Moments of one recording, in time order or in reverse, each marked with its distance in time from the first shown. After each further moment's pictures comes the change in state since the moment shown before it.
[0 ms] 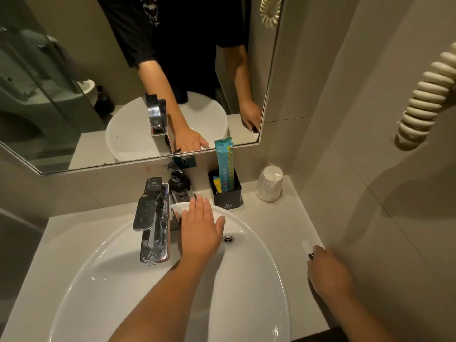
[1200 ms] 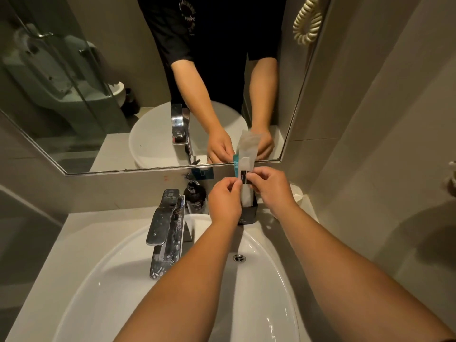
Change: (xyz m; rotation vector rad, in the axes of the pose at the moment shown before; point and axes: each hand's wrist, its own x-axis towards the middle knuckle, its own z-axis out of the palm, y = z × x) left_hand 0.076 0.049 -0.067 -0.982 0.253 -0.342; right_hand 0.110 -0.193 -0.139 1.284 -0.078 -0.371
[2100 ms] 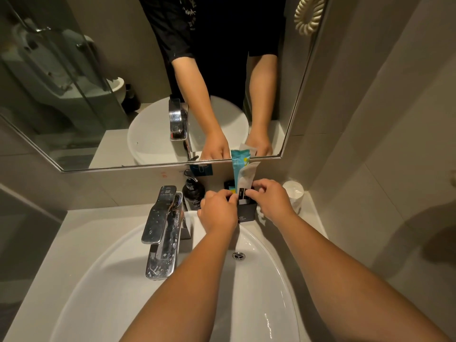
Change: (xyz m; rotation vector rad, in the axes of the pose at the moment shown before) left_hand -0.005 -0.032 0.002 0.512 -0.024 -0.102; right_hand -0.002 0.043 0.002 -0.387 -0.002 0.077
